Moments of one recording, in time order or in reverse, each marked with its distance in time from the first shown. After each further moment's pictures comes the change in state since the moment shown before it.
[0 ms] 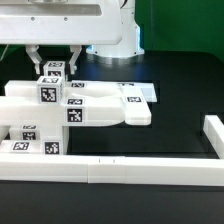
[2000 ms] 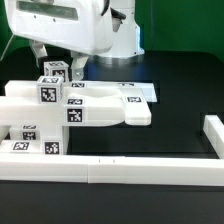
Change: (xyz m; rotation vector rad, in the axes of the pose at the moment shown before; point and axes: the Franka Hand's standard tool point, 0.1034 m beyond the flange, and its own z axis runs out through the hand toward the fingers) arm 0.000 -0.003 0.000 0.002 -0.002 0.501
